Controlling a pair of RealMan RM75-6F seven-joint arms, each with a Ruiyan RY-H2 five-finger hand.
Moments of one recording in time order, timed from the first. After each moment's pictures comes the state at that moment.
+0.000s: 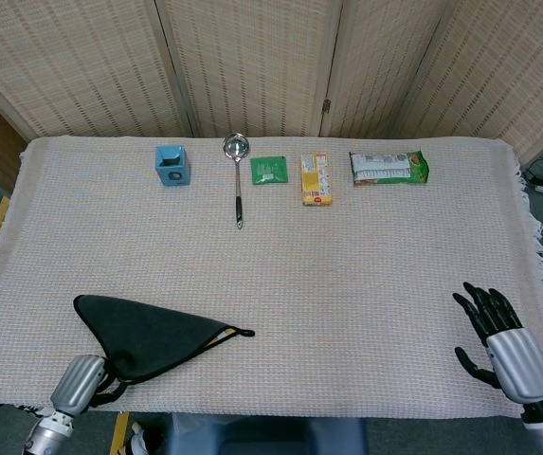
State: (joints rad) left arm -0.17 -1.45 0.18 -1.36 1.63 1.41 -0.23; right arm 0.05 -1.10 -0.05 -1.59 -1.74 1.57 0.10
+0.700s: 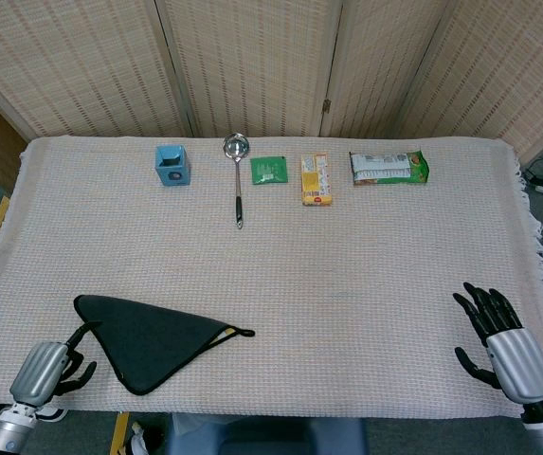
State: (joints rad) left arm -0.16 -1.26 0.12 -1.46 1.61 1.46 -0.22; right arm 0.05 -1.10 -0.05 -1.59 -1.74 1.57 0.09
